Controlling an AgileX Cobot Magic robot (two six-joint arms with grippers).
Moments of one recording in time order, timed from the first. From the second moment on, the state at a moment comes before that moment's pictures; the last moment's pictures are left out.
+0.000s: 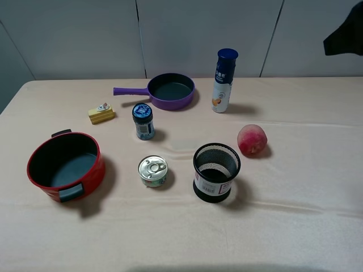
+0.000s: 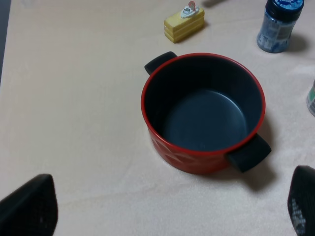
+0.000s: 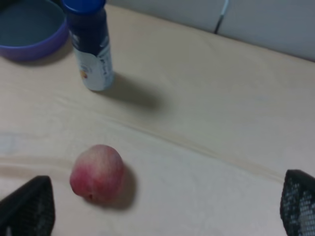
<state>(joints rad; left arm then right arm) -0.05 0.00 -0.50 0.00 1.06 0.11 0.24 1.07 -1.01 0.01 0.76 -0.12</state>
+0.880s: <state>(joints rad) -0.05 0.00 -0.50 0.00 1.06 0.11 0.32 1.49 -1.27 0.01 0.64 -0.20</state>
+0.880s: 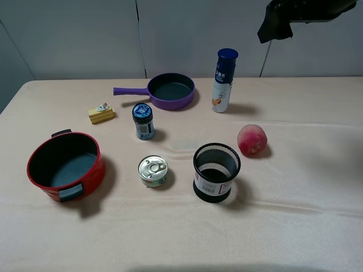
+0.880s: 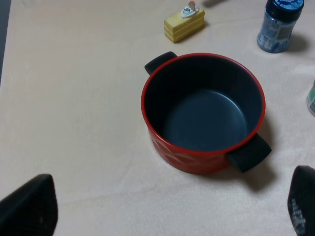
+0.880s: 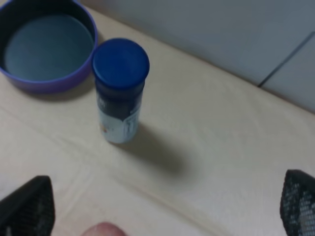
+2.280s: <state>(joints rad) -0.05 0.00 -0.50 0.00 1.06 0.11 0.32 1.91 -1.56 0.33 0.62 -0.47</state>
